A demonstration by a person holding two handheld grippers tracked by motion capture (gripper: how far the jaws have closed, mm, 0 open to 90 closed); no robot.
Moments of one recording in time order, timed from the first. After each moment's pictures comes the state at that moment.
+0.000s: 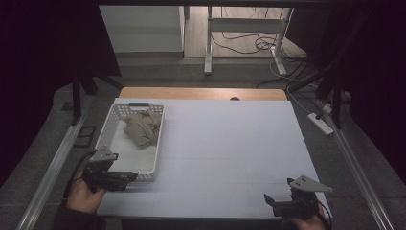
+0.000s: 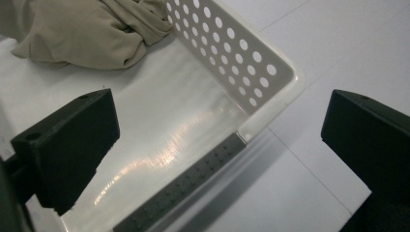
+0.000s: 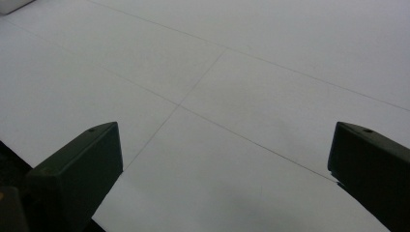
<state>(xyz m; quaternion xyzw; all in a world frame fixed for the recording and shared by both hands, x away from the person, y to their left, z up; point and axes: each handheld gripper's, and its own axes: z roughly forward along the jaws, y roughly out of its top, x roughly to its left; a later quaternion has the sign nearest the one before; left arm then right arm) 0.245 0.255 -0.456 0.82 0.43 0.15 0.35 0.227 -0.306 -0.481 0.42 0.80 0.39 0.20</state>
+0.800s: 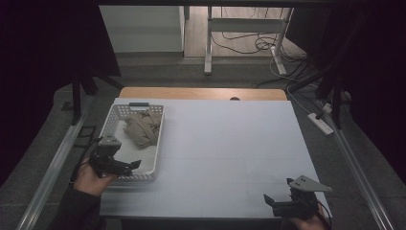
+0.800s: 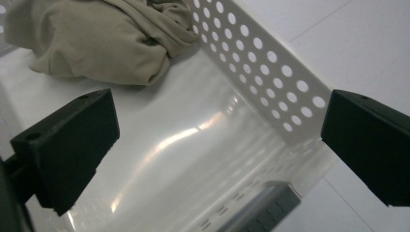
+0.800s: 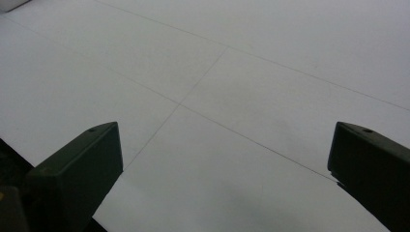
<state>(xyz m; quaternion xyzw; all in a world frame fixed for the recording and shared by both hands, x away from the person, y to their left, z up) 0.286 0.256 -0.453 0.82 0.44 0.14 0.33 0.227 -0.305 -0.481 0.42 0.80 0.39 0.20</state>
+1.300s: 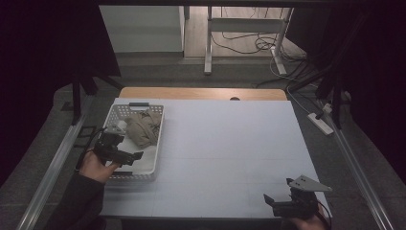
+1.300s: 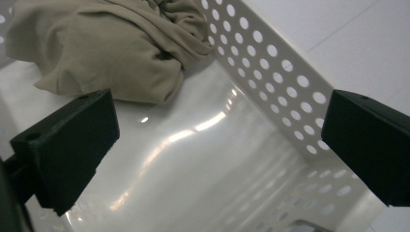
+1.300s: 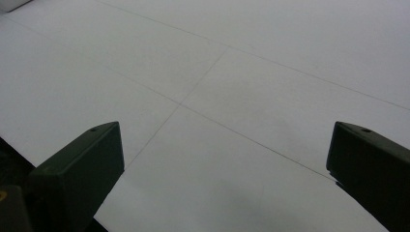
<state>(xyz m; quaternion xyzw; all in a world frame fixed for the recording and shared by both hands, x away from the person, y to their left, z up) 0.320 0.257 -0.452 0.83 0.45 0.13 0.31 0.228 -0.306 -0.481 0.42 0.80 0.39 0.20</state>
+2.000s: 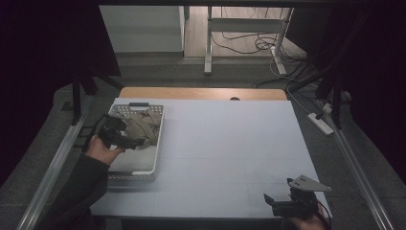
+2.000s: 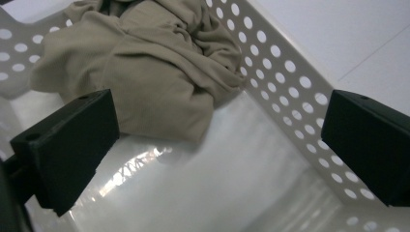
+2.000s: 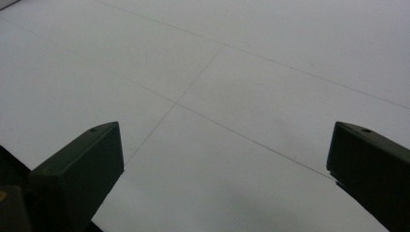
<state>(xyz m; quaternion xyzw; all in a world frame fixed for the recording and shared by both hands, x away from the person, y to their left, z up) 0.367 0.261 -0.449 0.83 0.46 0.11 0.31 0.228 -0.305 -0.481 0.42 0.80 0.38 0.20</state>
